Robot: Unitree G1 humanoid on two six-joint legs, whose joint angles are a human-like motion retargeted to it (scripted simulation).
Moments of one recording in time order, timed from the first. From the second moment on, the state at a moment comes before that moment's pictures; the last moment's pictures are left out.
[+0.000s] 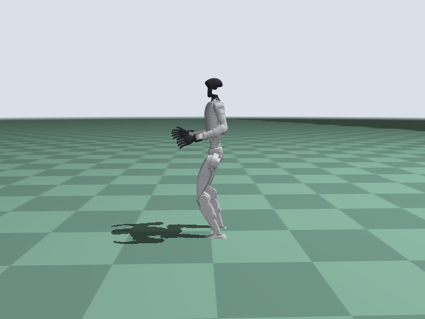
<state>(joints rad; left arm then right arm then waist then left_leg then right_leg) 0.13 0.35 -0.18 0.09 0.01 -0.04 0.08 0.21 -0.26 0.05 -0.09 -0.04 -0.10 -0.26 0.29 0.03 -0.08 -0.33 0.03 -0.16 0.68 -0.48 -0.02 -0.22 0.01 -0.17 0.48 -0.51 0.07</state>
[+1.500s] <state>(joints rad) 0.29 0.33 0.12 1.32 -0.14 0.02 0.13 0.20 -0.22 0.08 1.02 -0.01 0.00 -0.23 0.07 0.00 -0.10 -0.32 -0.02 -0.08 0.69 -0.70 0.07 -0.24 -0.23 -0.20 0.55 -0.46 0.16</state>
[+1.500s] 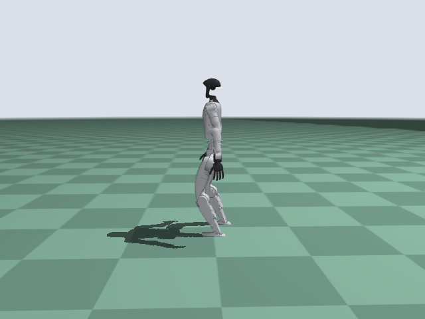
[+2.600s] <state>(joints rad) -0.14 0.33 -0.54 0.60 0.15 -0.05 -0.02 -0.11 -0.33 0.52 0.63 -0.23 -0.01 -0.13 0.00 0.14 -0.15 -0.27 0.09 -0.05 0.60 -0.59 0.00 -0.23 -0.14 -0.17 0.47 -0.57 0.06</state>
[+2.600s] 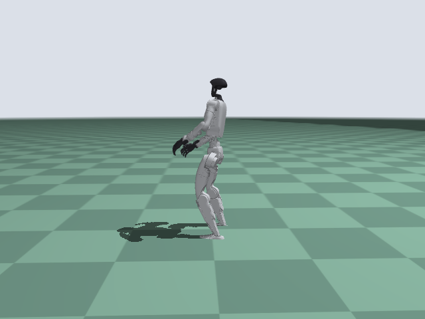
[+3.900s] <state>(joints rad) 0.29 0.60 -0.38 0.67 0.37 -0.12 -0.06 -0.04 -0.39 0.37 1.01 -0.28 -0.05 -0.07 0.04 0.02 -0.15 -0.24 0.09 0.02 0.47 -0.55 0.03 -0.22 -0.16 -0.22 0.41 -0.53 0.06</state>
